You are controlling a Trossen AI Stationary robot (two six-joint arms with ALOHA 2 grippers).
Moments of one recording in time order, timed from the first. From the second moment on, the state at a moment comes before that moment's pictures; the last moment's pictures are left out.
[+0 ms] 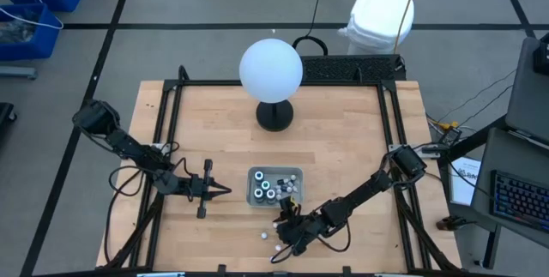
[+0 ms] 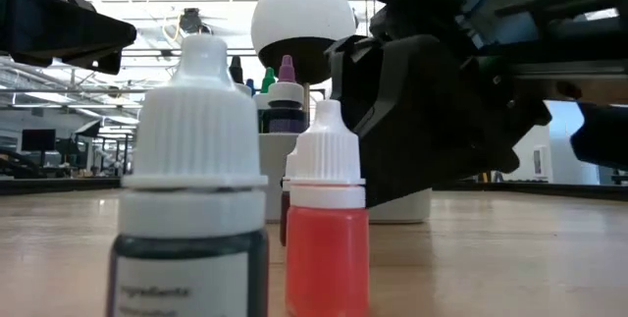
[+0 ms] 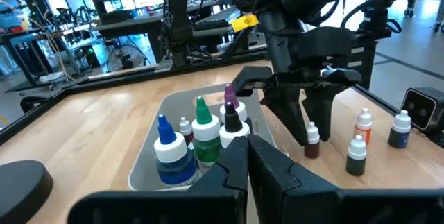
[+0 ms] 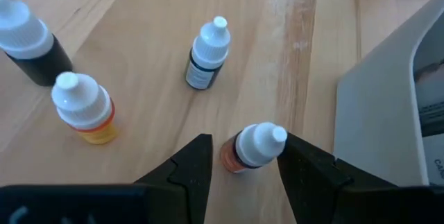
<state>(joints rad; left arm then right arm) -0.70 1.30 0.14 1.07 -0.60 0.07 0.56 2.10 1.25 0.05 0.39 0.04</state>
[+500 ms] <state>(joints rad) -0.70 1.30 0.14 1.07 -0.60 0.07 0.56 2.10 1.25 0.07 0.39 0.04</state>
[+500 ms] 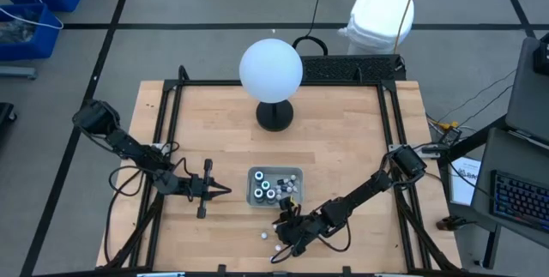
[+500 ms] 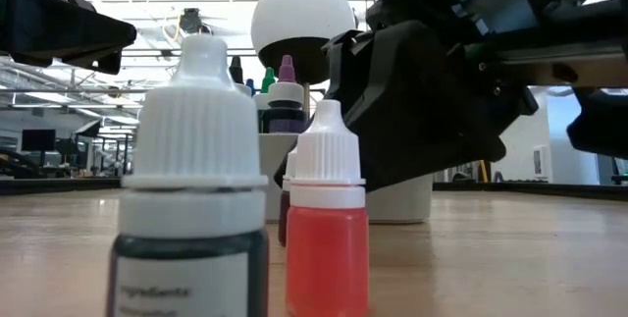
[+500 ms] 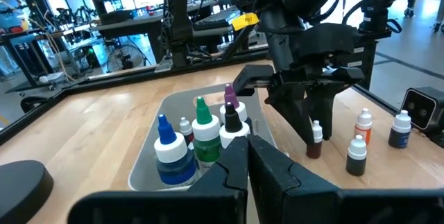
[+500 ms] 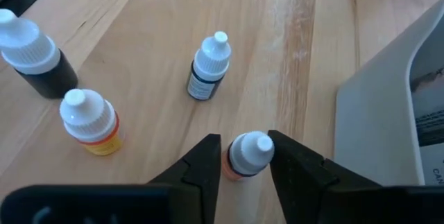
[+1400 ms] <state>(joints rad) -0.70 1.30 0.14 1.07 -0.60 0.07 0.59 1.95 1.25 -0.01 0.49 0.01</state>
